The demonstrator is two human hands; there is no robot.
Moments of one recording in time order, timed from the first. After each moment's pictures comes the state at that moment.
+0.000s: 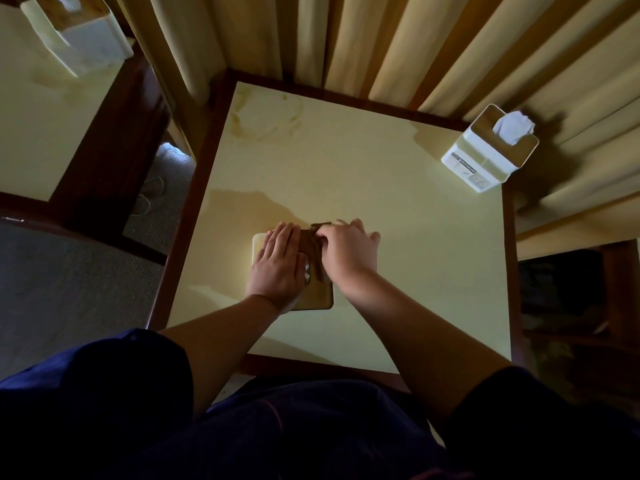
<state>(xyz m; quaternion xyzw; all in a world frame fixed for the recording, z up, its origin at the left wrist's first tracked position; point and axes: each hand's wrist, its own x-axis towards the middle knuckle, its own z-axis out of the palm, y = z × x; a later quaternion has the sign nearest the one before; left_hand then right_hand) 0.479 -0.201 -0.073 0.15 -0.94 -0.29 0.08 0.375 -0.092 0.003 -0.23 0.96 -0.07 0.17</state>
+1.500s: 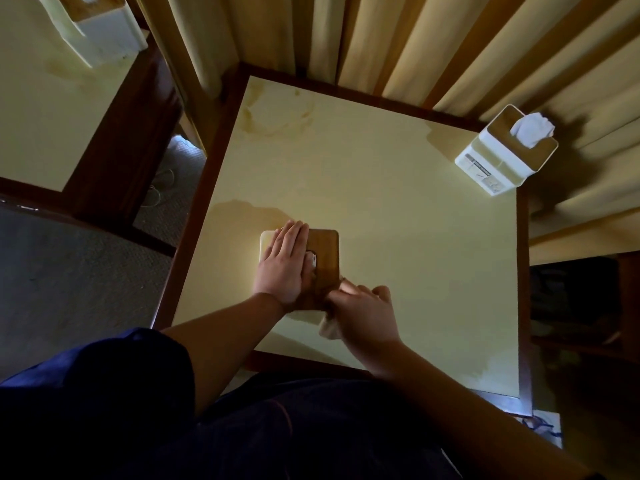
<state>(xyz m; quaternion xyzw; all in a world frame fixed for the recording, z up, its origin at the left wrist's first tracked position) 0.478 -0.203 -0.069 0.15 -0.95 -0.28 0.03 0.450 -0.018 -0.004 -0.35 0.92 -0.05 0.19</state>
